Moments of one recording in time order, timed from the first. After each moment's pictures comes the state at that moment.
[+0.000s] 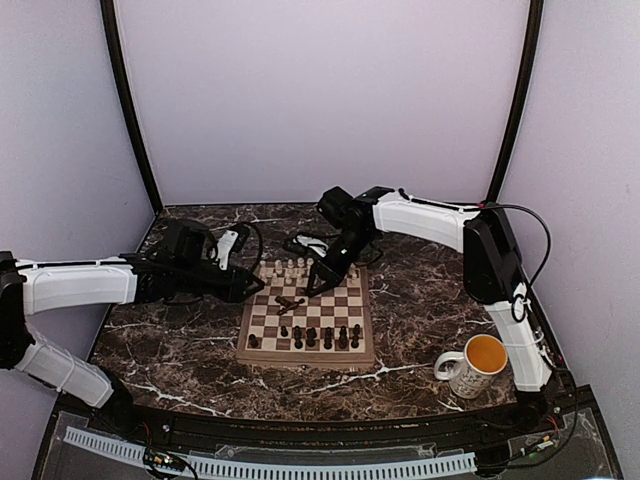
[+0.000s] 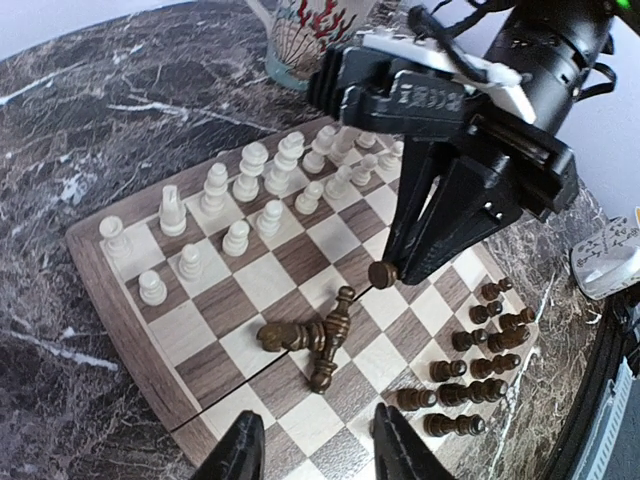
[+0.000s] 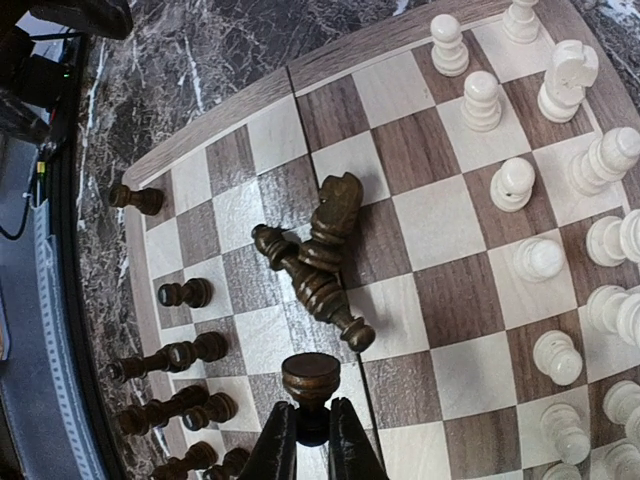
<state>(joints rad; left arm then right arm) -0.59 1.34 0.75 -0.08 0.26 -0.23 0.78 2.35 2.08 -1.00 -0.61 -0.34</state>
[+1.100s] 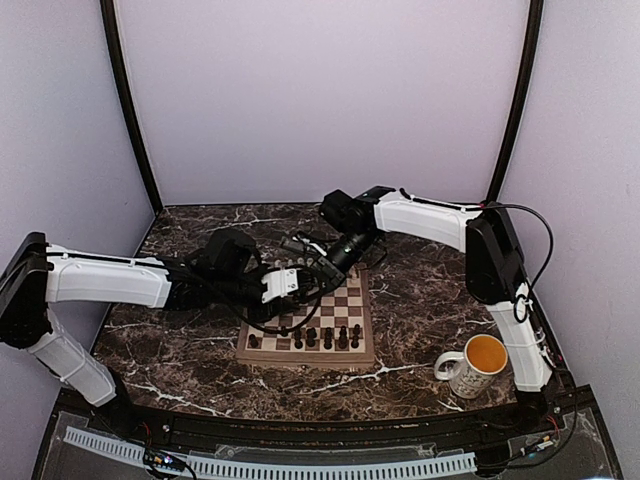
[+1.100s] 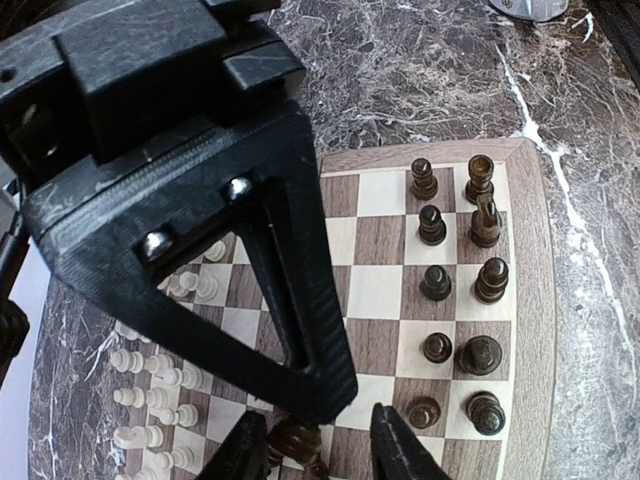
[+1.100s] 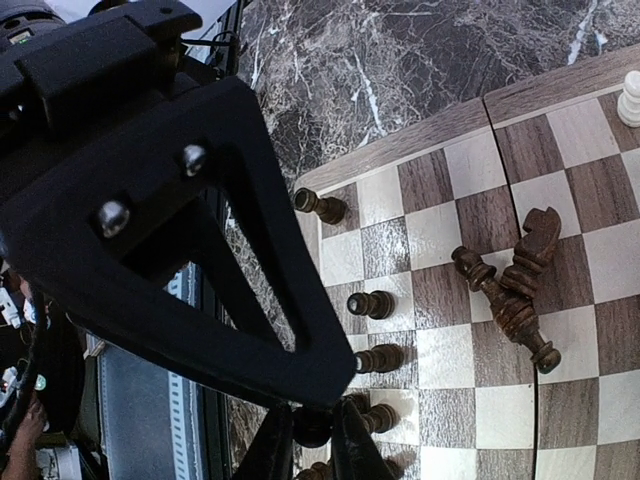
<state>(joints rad) -0.84 1.50 0.86 -0.03 0.19 0.67 0.78 2.33 2.06 -1.09 -0.95 -0.37</state>
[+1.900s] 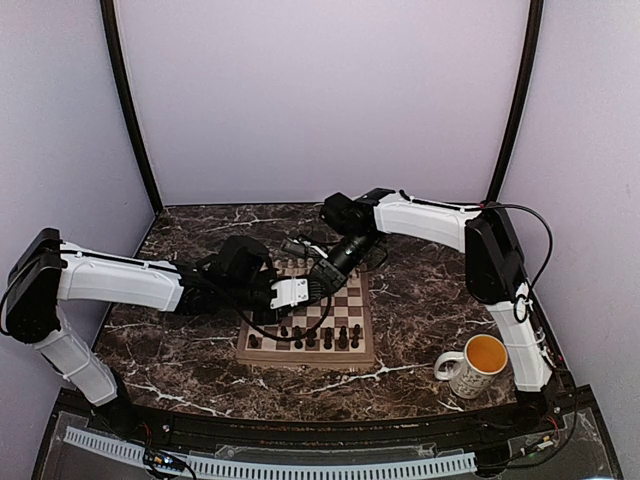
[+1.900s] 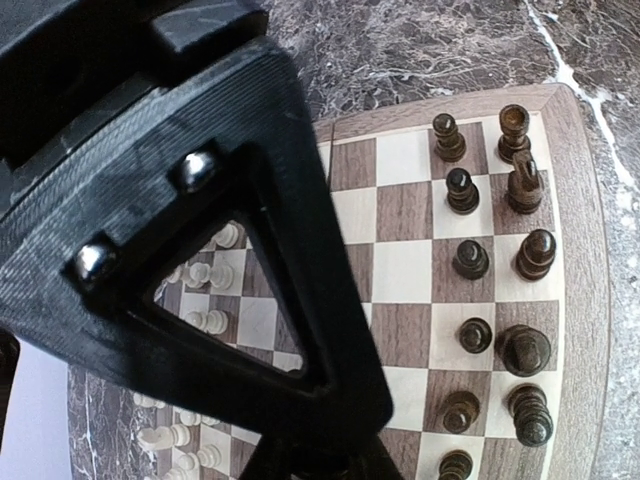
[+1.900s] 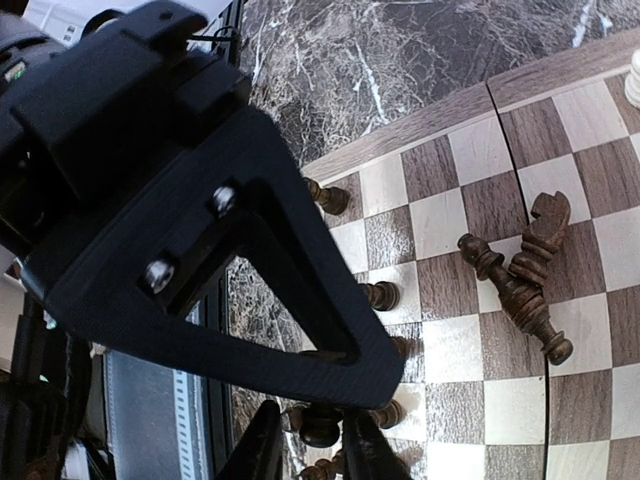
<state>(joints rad) -0.88 1.57 0.88 -0.02 0.04 0.77 0.78 2.33 2.04 -1.10 -0.97 -0.37</state>
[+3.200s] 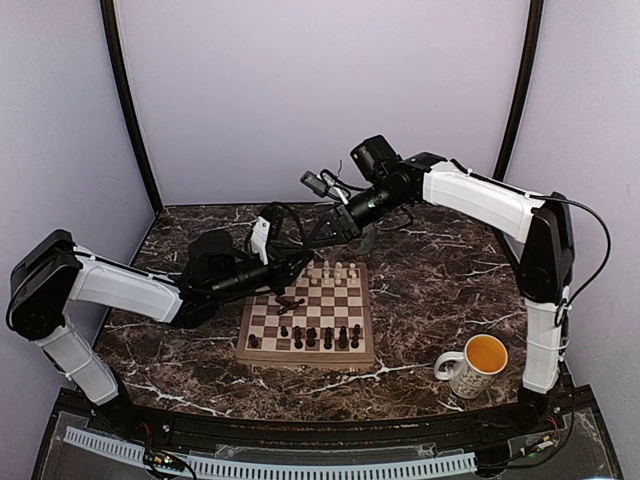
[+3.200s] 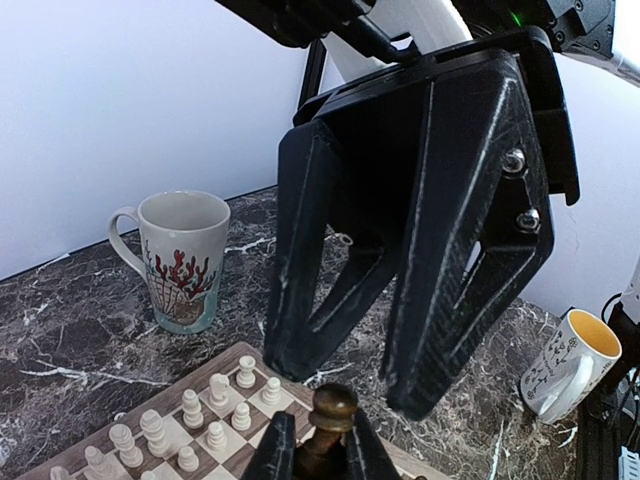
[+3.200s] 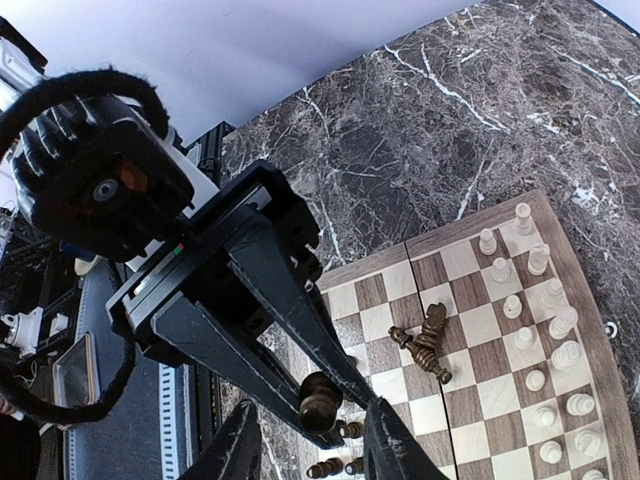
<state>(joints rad) -0.82 1.59 0.72 0.80 0.15 -0.20 0.71 2.02 1.92 -0.79 -0.87 -0.15</state>
